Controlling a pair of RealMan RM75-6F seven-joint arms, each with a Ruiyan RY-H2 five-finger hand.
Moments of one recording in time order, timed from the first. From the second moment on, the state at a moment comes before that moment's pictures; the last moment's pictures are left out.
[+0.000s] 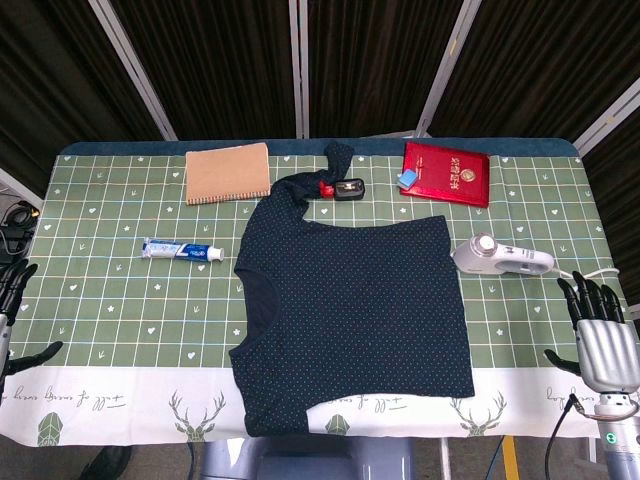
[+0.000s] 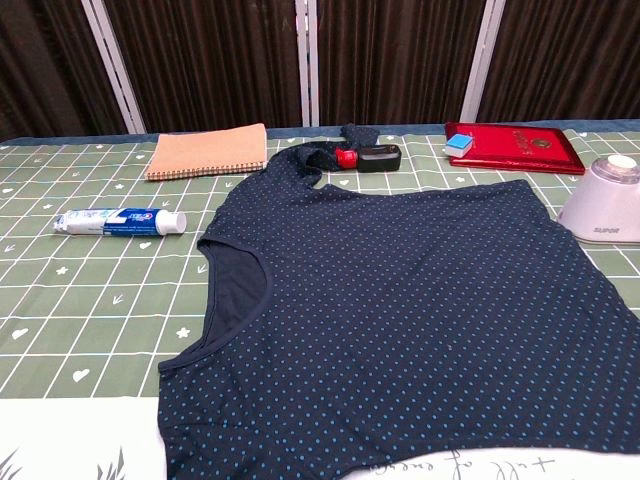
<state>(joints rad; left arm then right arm) -0.07 -0.96 -0.06 -1.84 1.48 1.51 0.04 0.14 -1.12 0.06 -1.62 -1.37 1.46 -0.12</state>
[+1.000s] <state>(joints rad) -0.12 -1.01 -0.11 -1.81 1.33 1.43 0.13 0.53 -1.45 0.25 -0.96 -1.08 0.92 -0.20</state>
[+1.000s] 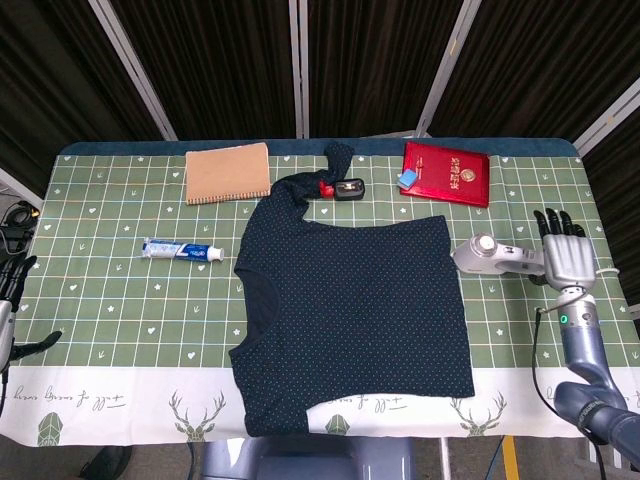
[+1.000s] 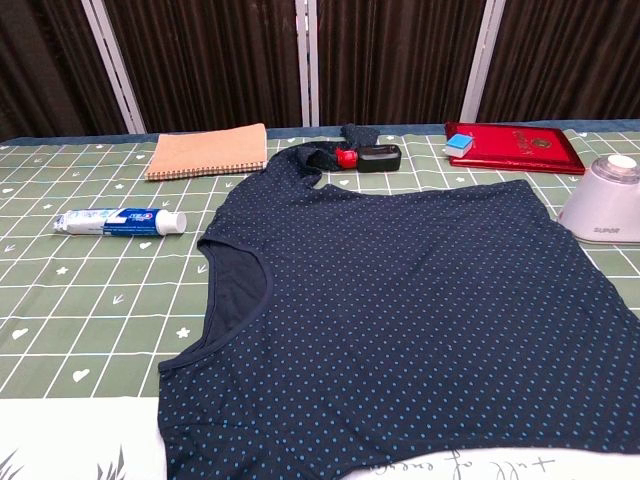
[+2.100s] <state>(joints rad) -0.15 -1.03 -0.11 -1.78 1.29 1.40 0.14 0.66 -1.74 0.25 -0.47 -1.10 0.79 -0.18</state>
